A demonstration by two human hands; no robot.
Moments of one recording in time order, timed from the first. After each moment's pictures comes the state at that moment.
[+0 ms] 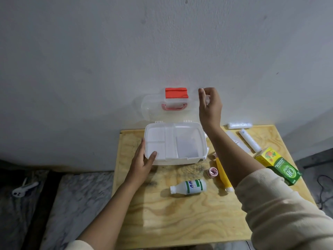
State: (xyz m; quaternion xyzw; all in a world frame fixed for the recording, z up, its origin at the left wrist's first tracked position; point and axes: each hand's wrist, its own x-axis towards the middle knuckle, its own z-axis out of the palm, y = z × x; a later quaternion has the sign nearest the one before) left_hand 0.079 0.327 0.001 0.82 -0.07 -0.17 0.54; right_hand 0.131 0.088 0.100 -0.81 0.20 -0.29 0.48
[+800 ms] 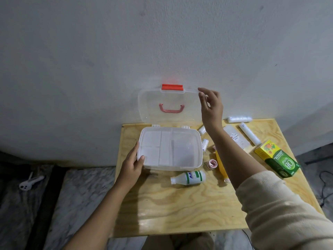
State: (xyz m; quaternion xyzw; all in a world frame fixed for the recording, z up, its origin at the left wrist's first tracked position) left_hand 0.051 0.362 0.001 0.84 -0.06 -0.14 0.52; right_hand 0.105 0.089 0.090 -0.77 0.17 -0.27 0.55
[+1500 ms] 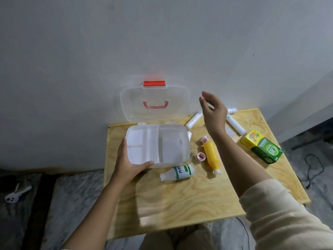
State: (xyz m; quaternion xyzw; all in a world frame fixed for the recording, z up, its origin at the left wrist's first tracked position) left_hand 0.060 0.339 0.002 0.86 -0.09 -0.13 0.48; right_hand 0.058 0.055 0.087 -0.74 0.25 -0.29 0.55
